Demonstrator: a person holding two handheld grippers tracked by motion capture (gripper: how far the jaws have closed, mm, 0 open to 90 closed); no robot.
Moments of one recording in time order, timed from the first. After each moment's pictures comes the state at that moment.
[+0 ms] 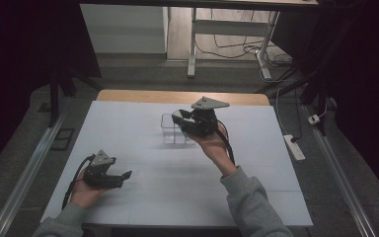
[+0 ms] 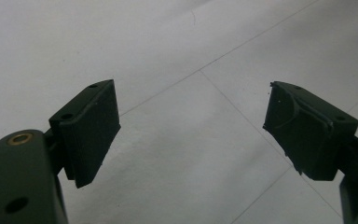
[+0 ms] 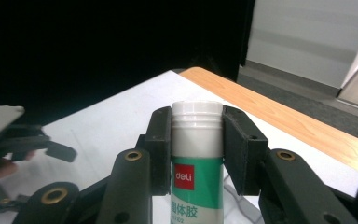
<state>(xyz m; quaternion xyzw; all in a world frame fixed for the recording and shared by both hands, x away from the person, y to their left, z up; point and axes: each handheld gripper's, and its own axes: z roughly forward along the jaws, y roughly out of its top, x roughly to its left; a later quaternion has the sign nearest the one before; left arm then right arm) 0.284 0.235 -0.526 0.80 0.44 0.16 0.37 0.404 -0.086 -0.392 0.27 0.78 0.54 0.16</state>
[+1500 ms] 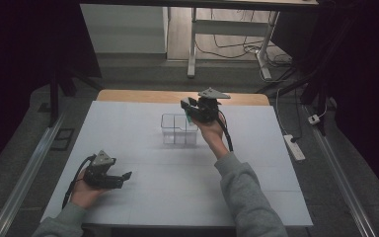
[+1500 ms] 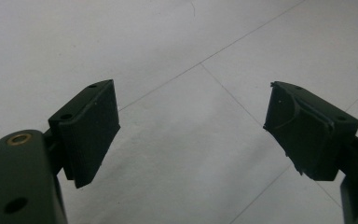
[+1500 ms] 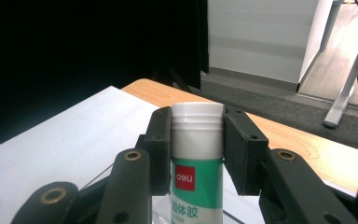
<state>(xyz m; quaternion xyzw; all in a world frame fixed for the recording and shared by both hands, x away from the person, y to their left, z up) 0.285 0.235 -0.529 0.81 0.44 0.16 0.36 0.480 -0.095 -0.431 0.34 0.73 0.55 0.19</state>
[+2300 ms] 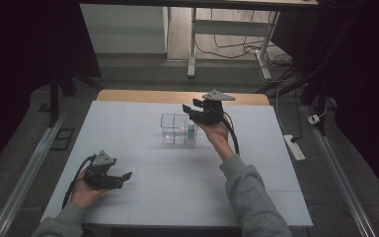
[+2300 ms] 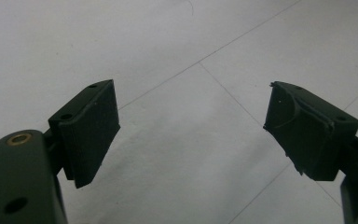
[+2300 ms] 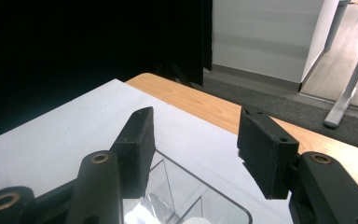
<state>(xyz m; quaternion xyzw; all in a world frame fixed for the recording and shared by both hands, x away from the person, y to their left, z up) 0.285 0.235 -0.529 0.81 0.44 0.15 0.36 0.470 -0.109 -0.427 0.33 0.75 0.55 0.19</state>
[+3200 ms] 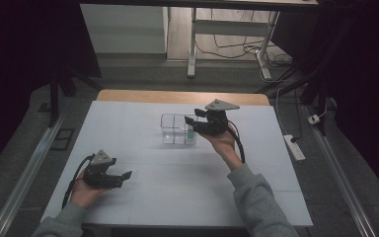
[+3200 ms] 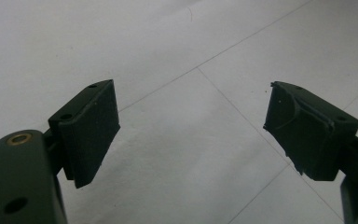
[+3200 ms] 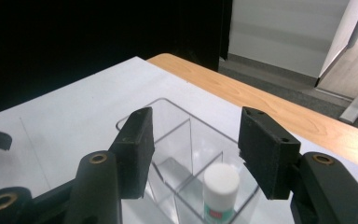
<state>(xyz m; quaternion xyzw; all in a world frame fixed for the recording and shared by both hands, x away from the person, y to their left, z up) 0.286 0.238 -0.528 0.80 0.44 0.15 0.37 0.440 -0.125 -0.432 0.29 0.78 0.53 0.17</state>
